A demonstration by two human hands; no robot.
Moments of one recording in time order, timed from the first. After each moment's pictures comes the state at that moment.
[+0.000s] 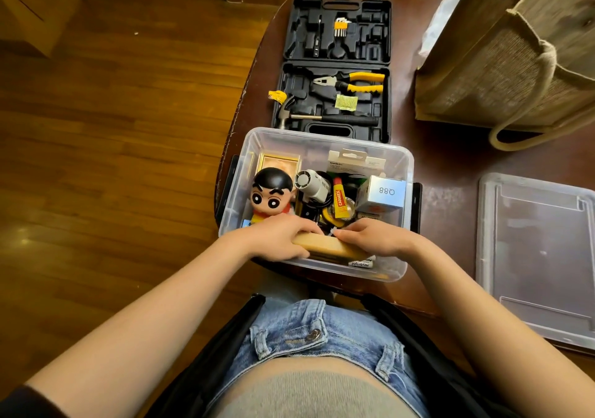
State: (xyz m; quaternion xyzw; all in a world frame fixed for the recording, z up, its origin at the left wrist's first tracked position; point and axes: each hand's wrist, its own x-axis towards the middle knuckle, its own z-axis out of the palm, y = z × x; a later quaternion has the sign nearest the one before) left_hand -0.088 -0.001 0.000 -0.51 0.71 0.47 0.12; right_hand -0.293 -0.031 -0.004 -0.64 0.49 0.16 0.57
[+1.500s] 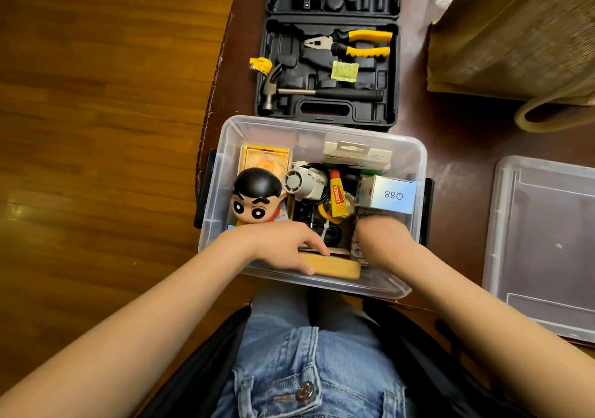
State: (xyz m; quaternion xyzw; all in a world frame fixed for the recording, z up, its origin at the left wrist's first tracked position) left_hand -0.101 -0.034 -0.015 -0.43 0.66 0.58 0.21; right_hand -0.283 -0.044 -0.034 -0.77 0.47 0.35 0.24
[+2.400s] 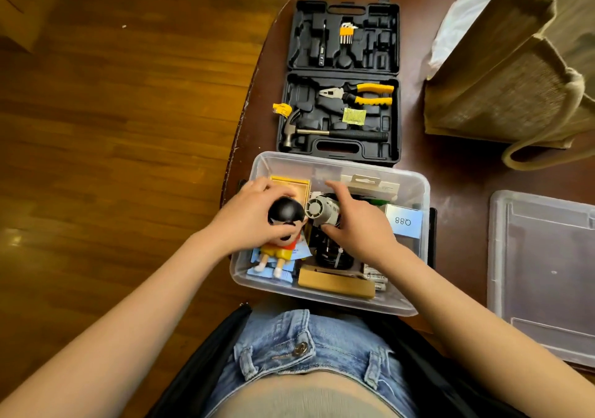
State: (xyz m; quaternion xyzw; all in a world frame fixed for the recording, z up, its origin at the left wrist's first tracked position) left_hand -0.026 -0.049 0.027 -0.63 0.70 0.33 0.00; right_hand -0.235 -0.065 -0.008 -0.79 0.55 -0.02 0.28
